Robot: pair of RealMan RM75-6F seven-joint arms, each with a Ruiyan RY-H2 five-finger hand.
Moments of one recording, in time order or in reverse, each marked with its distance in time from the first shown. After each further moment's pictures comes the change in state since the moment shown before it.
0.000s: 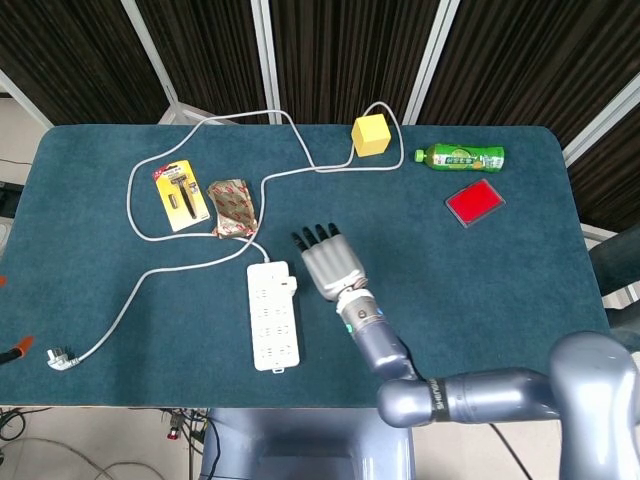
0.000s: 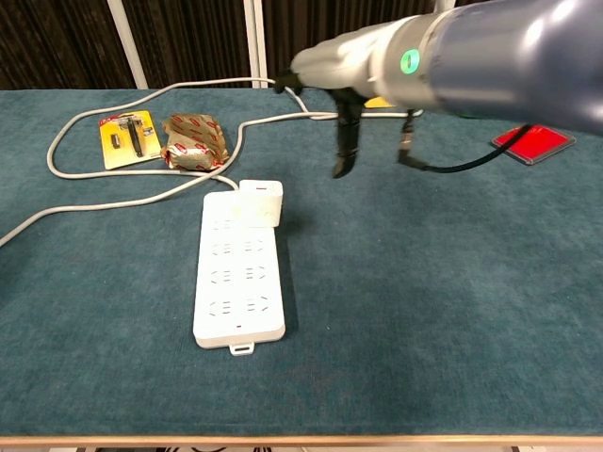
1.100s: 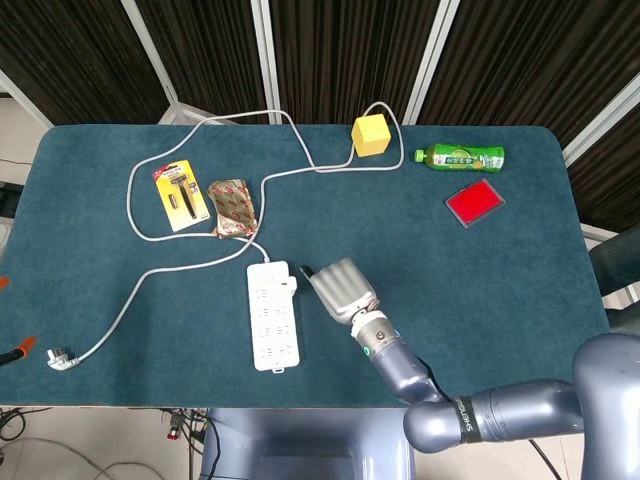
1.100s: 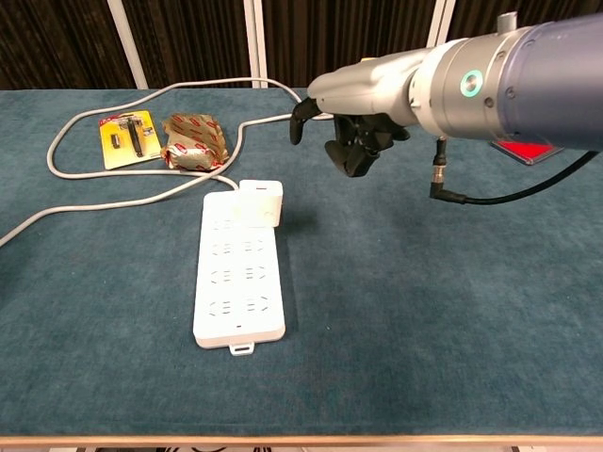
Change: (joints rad) left arm -0.003 -0.003 0.000 0.000 -0.005 -0.008 0.010; right arm -0.028 0.066 -0.102 -0.141 -0.096 -0.009 0.161
